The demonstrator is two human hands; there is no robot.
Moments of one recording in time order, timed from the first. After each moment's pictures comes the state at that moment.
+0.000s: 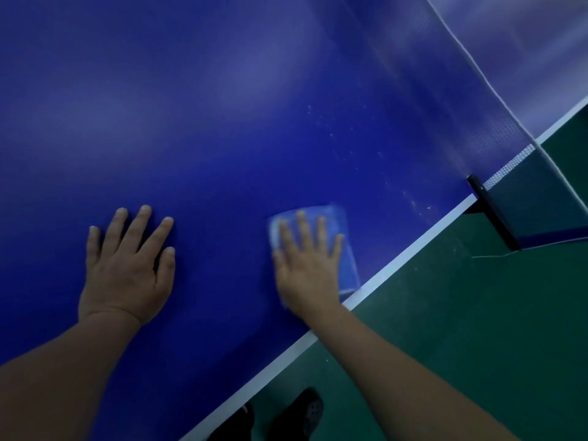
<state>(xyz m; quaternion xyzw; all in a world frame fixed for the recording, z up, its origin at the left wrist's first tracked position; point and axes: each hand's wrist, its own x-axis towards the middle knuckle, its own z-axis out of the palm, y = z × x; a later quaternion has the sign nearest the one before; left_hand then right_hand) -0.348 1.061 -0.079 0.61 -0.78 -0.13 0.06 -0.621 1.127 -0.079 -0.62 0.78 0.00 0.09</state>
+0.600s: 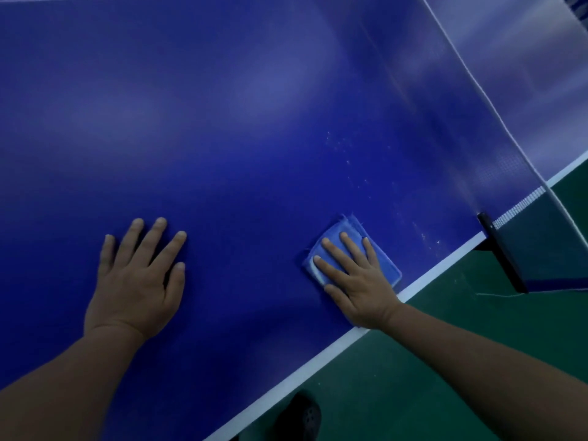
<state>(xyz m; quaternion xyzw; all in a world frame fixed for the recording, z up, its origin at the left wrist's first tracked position) -0.349 1.060 -0.073 0.61 -0.78 -0.15 0.05 -0.741 1.118 -0.070 -0.82 0.56 0.05 0.09</state>
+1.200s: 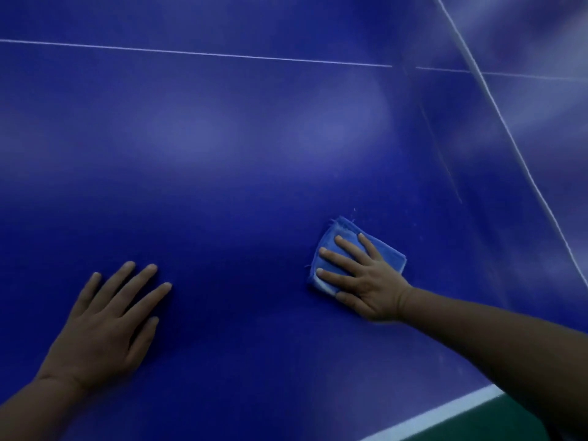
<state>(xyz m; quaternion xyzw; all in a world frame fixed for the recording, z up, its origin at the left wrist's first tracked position) -0.356 1.052 -0.074 0.62 -0.78 -0.10 0.04 -0.805 0.912 -0.067 -0.95 0.29 0.07 0.06</state>
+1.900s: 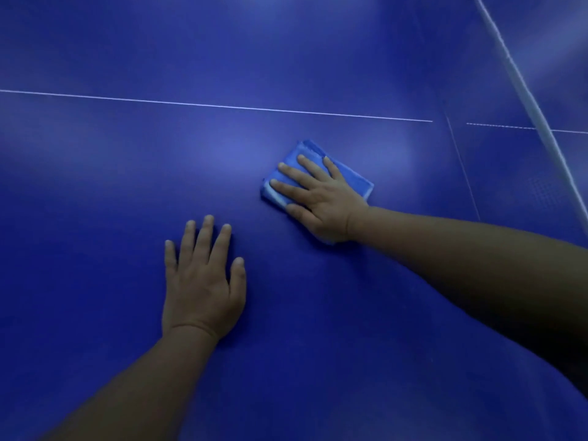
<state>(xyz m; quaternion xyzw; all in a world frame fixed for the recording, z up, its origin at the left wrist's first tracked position) -0.542 0.819 -0.073 0.81 -0.56 -0.11 0.12 -0.712 0.605 -0.072 -0.95 0.29 0.05 0.05</state>
